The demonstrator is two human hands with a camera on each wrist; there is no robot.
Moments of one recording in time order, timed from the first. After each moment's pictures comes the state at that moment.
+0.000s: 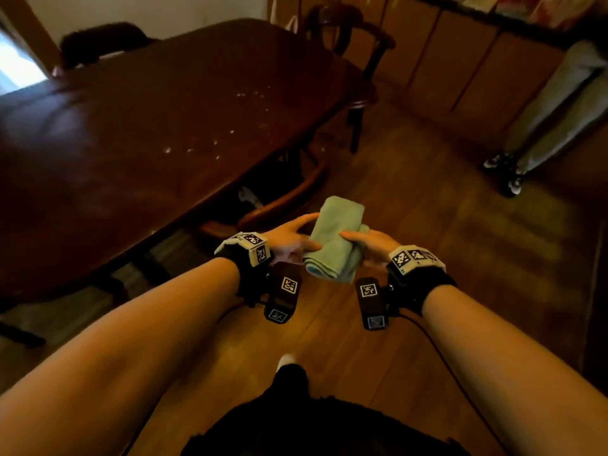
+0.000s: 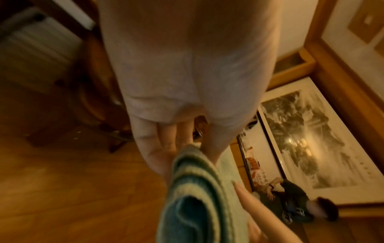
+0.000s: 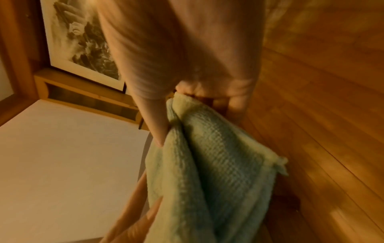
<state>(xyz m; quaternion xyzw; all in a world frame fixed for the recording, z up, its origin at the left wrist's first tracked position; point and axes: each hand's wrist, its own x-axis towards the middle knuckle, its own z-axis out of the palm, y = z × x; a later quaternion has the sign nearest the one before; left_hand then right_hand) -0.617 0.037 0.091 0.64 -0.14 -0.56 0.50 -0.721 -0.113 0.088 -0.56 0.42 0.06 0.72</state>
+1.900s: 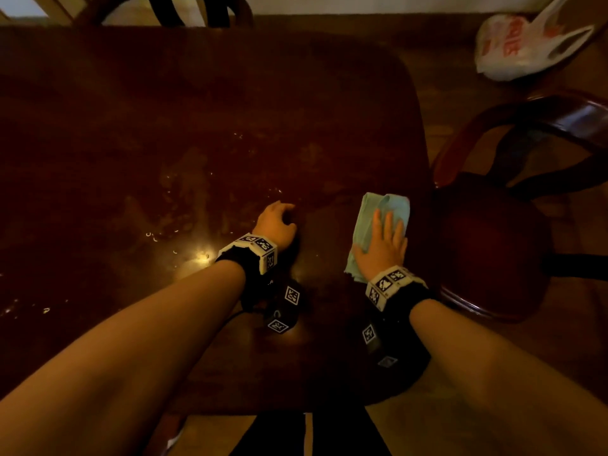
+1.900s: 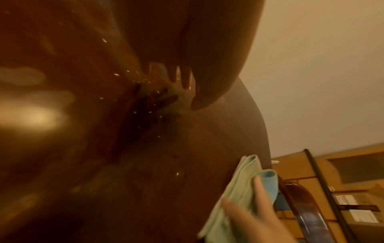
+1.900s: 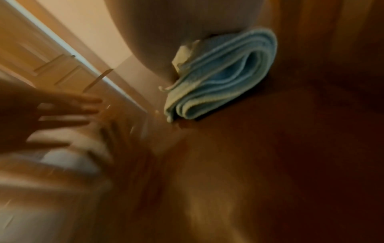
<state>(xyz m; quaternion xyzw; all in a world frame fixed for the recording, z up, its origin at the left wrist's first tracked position) 0.172 -0.476 -0.042 0.87 0.25 -0.20 0.38 0.189 -0.683 -0.072 -0.96 -0.01 0.24 0.15</state>
